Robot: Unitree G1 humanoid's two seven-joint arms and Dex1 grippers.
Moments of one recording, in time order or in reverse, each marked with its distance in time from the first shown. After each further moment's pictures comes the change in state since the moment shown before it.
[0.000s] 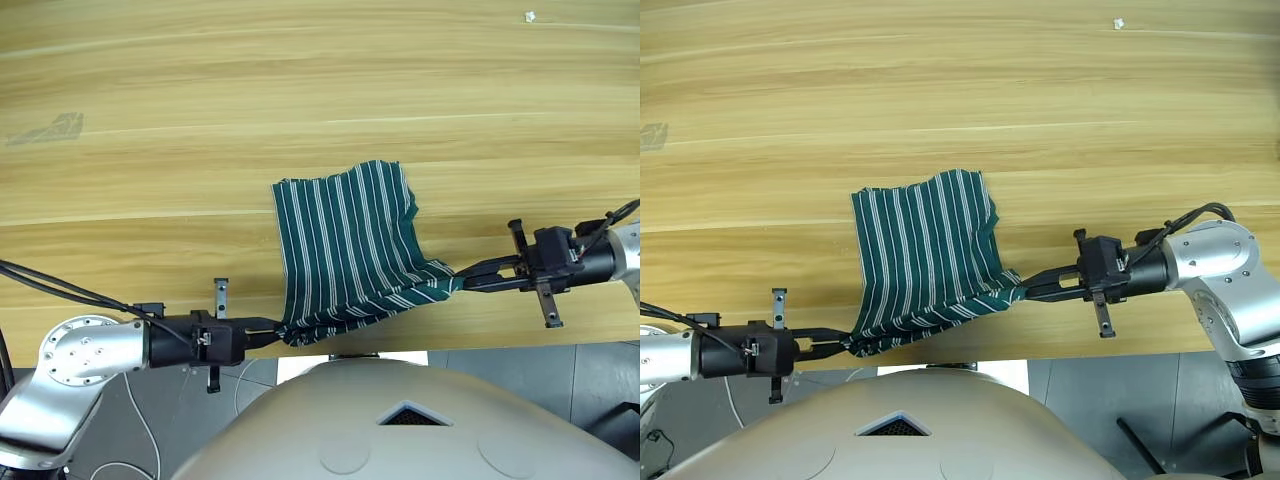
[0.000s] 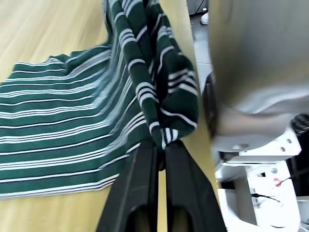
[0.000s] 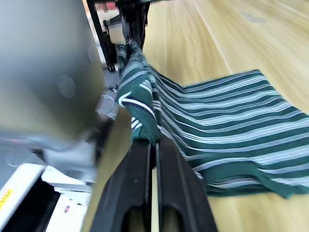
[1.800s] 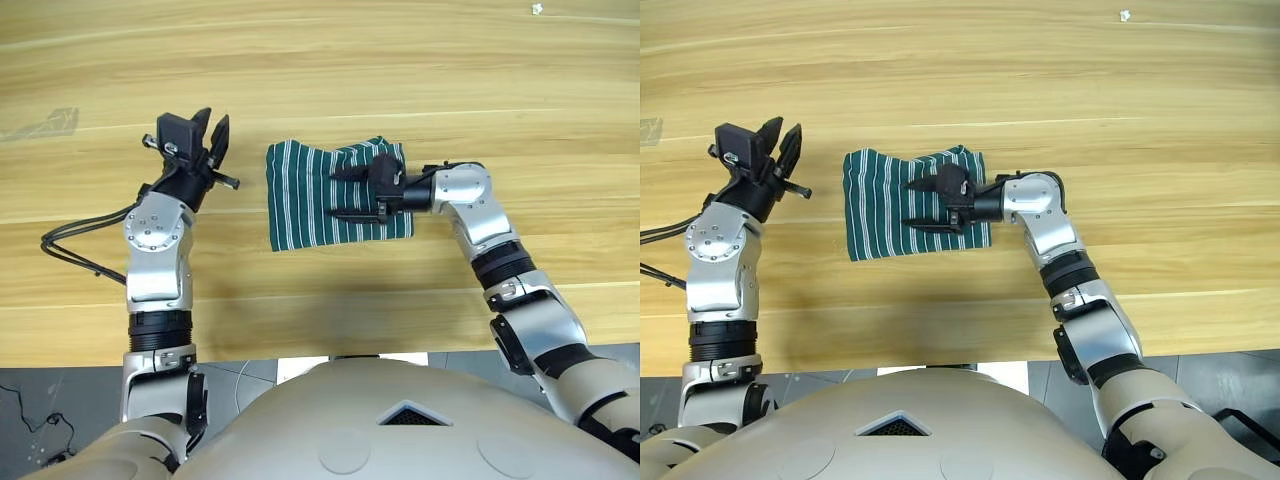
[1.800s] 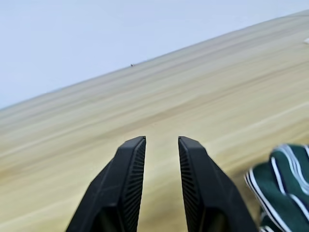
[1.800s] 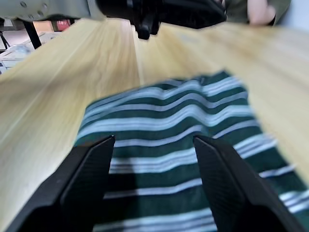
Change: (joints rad) left arm -0.715 -0.688 -0.019 0.667 0.216 0.140 0.709; right arm -0.510 0.832 0.180 0.921 -0.519 -0.263 -0.215
